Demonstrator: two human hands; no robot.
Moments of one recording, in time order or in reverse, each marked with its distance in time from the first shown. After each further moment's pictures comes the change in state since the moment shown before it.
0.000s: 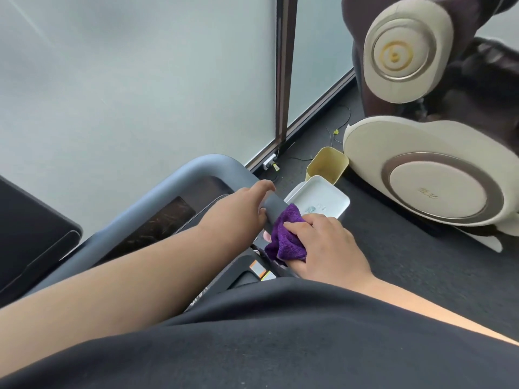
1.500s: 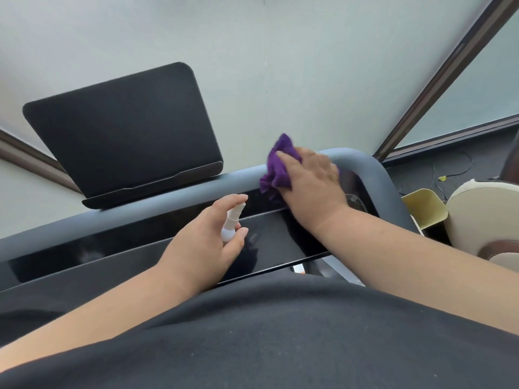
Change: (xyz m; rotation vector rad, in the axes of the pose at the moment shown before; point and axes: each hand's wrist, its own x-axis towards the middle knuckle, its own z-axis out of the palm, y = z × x) left_hand -0.221 -0.129 -0.040 -0.381 0.403 -0.483; right_hand 0.151 -0.194 0.067 0.039 0.033 -0.459
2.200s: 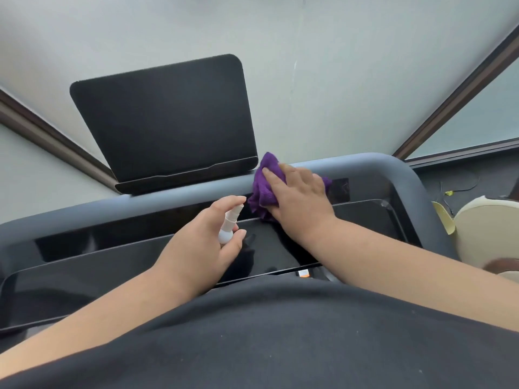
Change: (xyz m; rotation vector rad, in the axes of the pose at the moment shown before) left_hand -0.028 -0.045 -0.032 -0.048 0.041 -0.018; right_hand -0.005 -0.066 0.040 -0.183 -0.150 -0.153
